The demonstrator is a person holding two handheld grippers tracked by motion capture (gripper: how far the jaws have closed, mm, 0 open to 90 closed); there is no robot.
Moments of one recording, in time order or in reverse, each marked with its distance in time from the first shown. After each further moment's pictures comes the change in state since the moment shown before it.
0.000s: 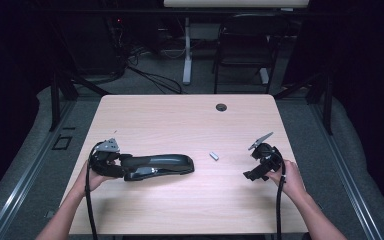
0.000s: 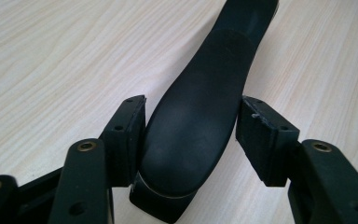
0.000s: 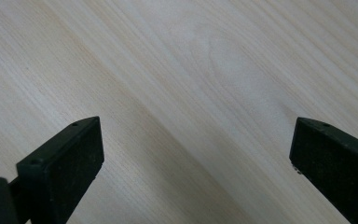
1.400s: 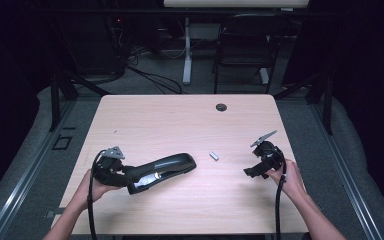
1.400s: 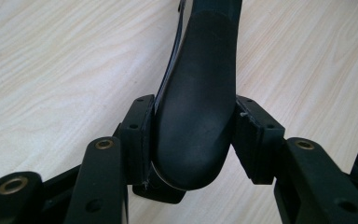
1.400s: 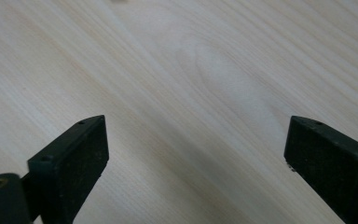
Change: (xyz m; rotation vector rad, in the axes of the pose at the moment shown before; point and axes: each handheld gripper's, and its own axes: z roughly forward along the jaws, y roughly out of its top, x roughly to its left) left arm -0.040 0.006 -0.005 0.102 -0.017 -0.113; right arm -0.003 0.000 -0.004 -0.039 -0.016 0.082
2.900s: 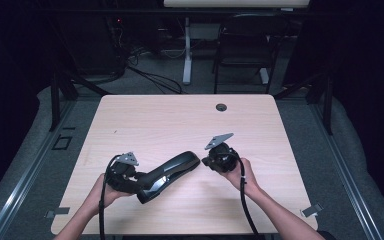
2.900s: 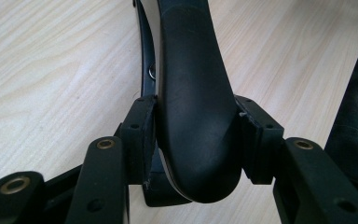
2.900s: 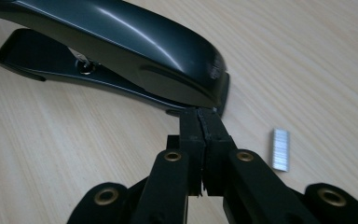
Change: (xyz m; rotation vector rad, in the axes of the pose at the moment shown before) left arm -0.033 0.012 0.019 0.028 -0.057 0.043; right arm 0.110 0.074 0.017 -0.246 0.140 -0.193
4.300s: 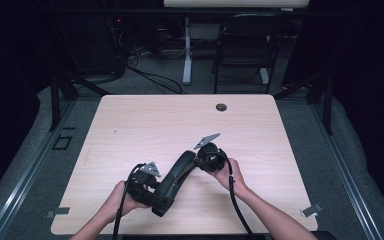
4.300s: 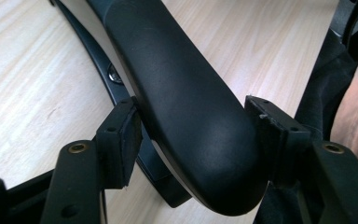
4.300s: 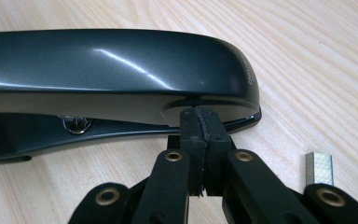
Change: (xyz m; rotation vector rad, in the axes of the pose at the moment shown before) left arm -0.048 0.019 0.032 0.100 -0.055 0.058; right arm 0.007 0.012 0.034 0.034 0.014 0.036
